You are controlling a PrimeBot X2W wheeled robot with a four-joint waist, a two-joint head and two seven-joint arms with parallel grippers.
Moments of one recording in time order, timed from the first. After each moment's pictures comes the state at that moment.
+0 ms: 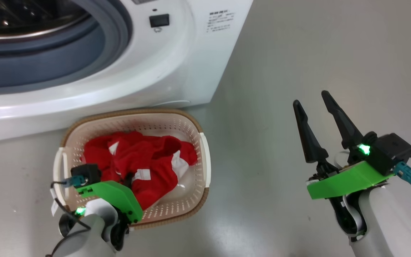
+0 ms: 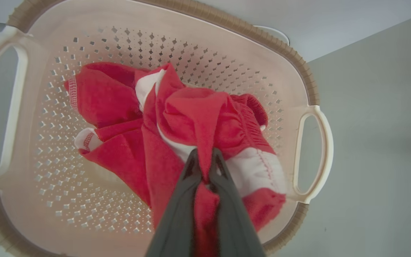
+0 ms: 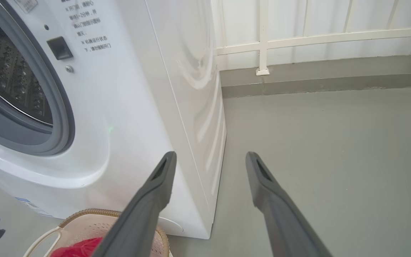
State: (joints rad) left arm -0.68 0.03 -0.38 1.17 -0.77 -0.05 -0.12; right arm -0.31 -0.09 0.15 0.16 0.36 0.13 -0.26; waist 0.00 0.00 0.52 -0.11
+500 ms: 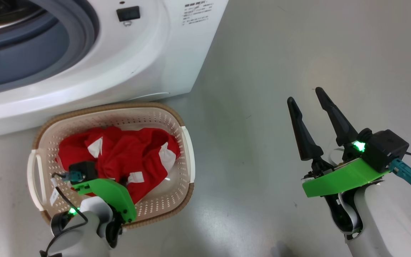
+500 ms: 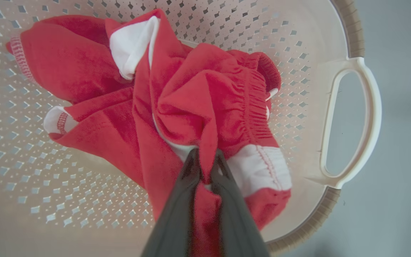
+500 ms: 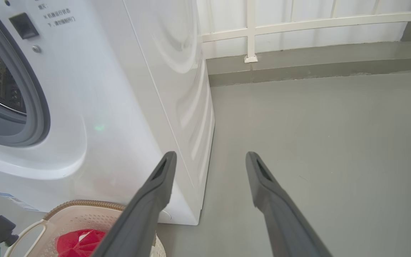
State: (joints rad) left arm -0.75 0.04 -0.42 1.28 -0.77 -0.03 -0.06; right arm -0.33 -0.09 0.17 0.16 0.37 0.13 -0.26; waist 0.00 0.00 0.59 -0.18
